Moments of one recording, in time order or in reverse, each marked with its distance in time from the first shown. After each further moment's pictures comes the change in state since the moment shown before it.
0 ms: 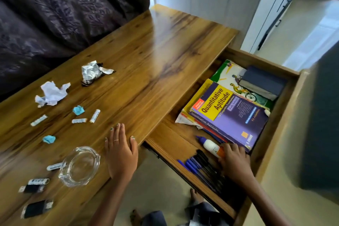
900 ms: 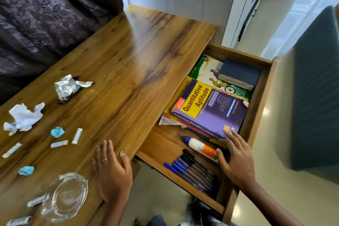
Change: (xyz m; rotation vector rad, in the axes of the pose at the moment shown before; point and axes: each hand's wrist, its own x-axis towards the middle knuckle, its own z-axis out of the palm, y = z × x) left_hand 0.000 0.010 0.002 0.017 0.025 -0.012; right_hand -0.006 0.013 -0.006 0.329 0.443 -0.083
